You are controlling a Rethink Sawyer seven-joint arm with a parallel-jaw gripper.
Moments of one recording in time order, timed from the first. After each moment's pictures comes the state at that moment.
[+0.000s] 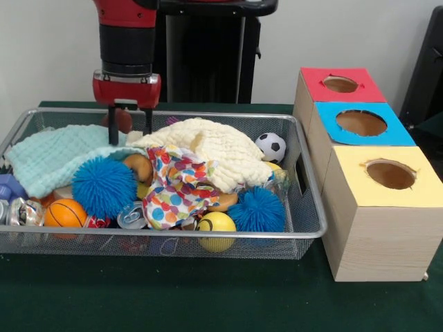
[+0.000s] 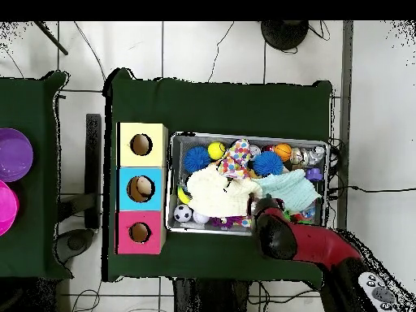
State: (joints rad) arm -0.70 -0.63 0.15 1.91 -0.46 0.04 1.57
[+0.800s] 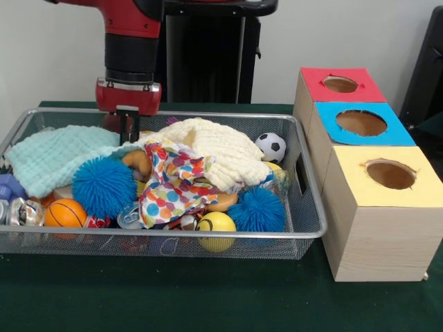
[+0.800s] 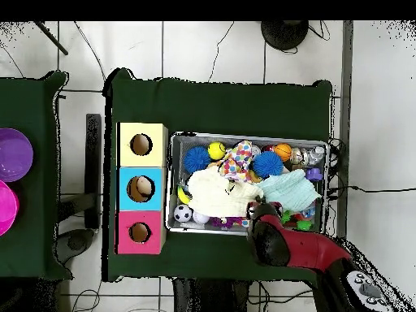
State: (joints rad) arm -0.64 -0.58 0.06 1.90 -0.50 -0.09 1.57
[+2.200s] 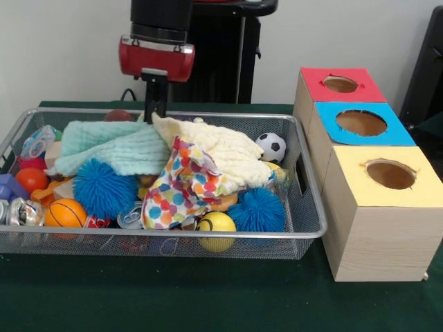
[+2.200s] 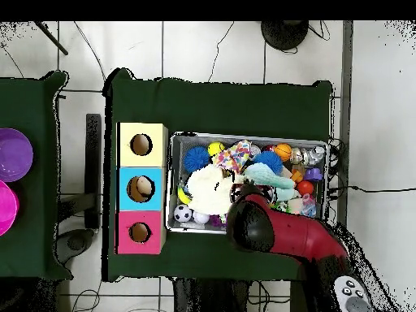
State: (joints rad) arm -0.47 -0.79 0.06 1.91 -0.27 0.15 1.57
